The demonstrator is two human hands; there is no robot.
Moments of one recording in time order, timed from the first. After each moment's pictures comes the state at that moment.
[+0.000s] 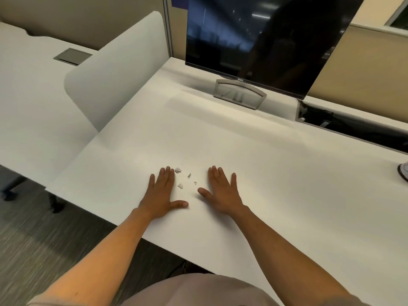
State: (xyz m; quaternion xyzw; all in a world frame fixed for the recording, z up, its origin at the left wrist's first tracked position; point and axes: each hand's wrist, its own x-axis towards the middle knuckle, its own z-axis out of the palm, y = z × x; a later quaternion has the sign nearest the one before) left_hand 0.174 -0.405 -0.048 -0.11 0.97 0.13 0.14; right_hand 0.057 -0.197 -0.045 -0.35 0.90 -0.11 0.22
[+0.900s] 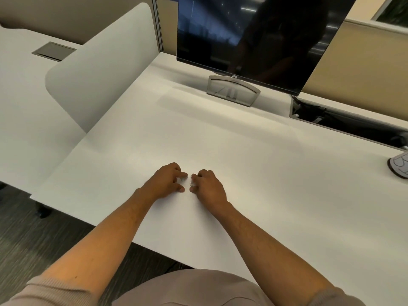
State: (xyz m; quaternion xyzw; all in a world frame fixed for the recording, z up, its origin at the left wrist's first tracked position) left_hand 0.113 -0.414 -0.022 -0.10 0.93 0.33 0.13; right_hand 0.065 -0.239 -0.026 -0.34 0.92 -0.17 0.13
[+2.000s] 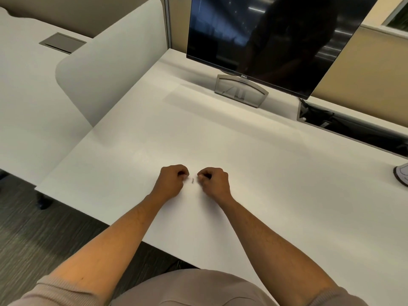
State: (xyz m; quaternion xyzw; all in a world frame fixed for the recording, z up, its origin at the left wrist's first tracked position) left_hand 0.125 -0.396 -0.022 -0.22 0.89 0.41 -0.01; right_hand 0.058 -0.248 -0.018 -0.10 0.86 -0.44 0.23
